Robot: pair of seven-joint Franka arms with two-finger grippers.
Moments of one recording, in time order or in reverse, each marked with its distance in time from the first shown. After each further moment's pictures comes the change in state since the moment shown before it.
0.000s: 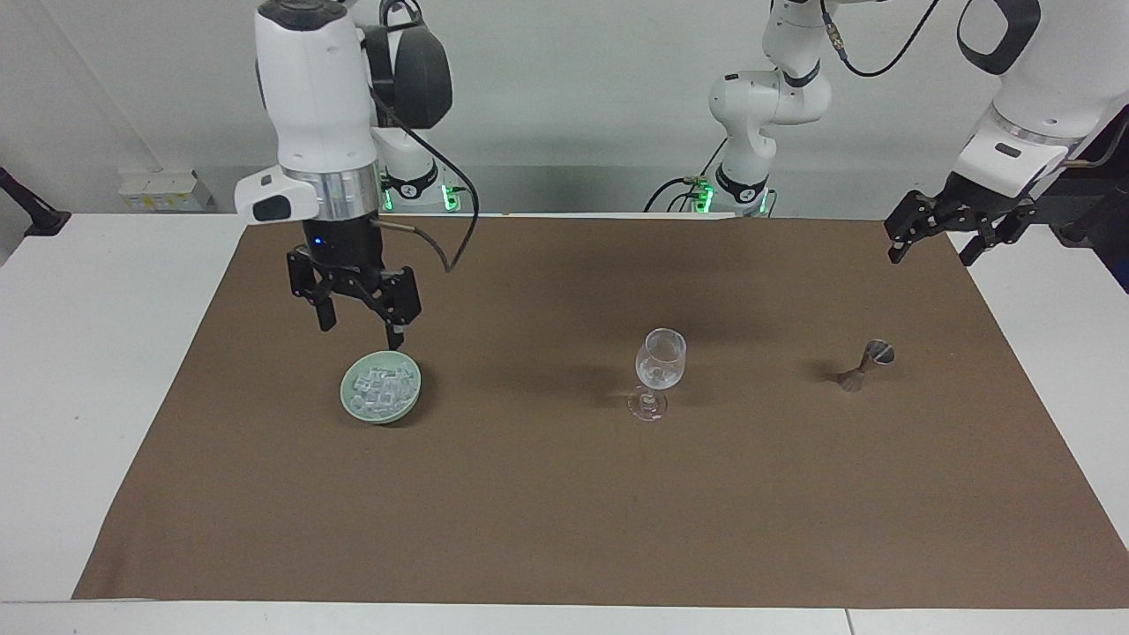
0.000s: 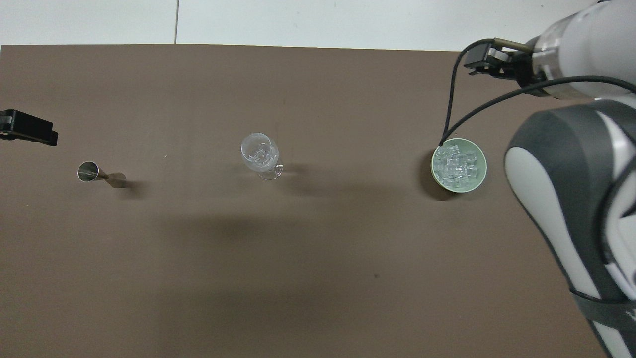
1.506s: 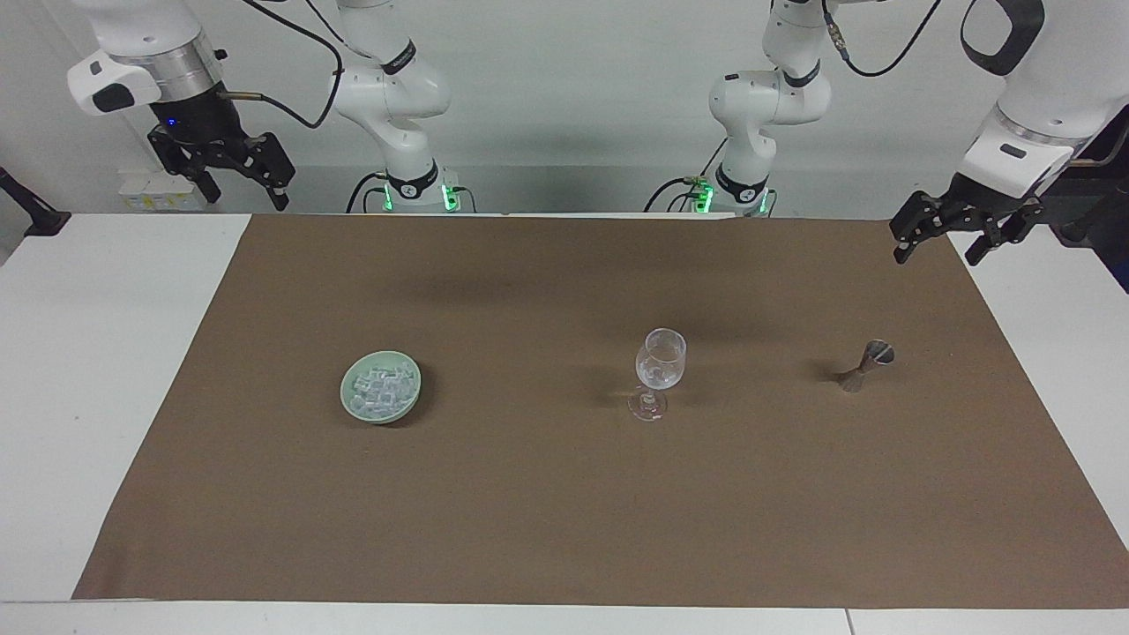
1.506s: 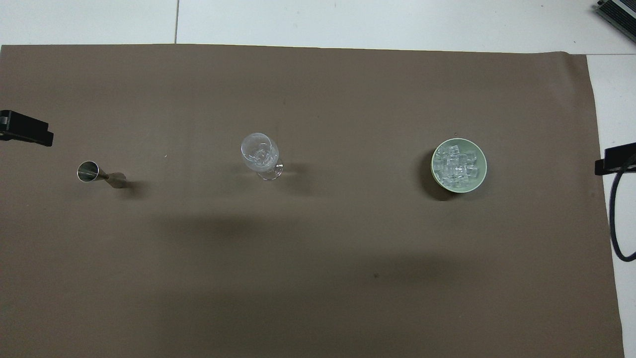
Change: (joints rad) left arm 0.004 0.002 0.005 -0.001 0.012 -0.001 0.005; right arm -0.038 -0.241 -0.220 -0.154 0.115 -0.339 -0.453
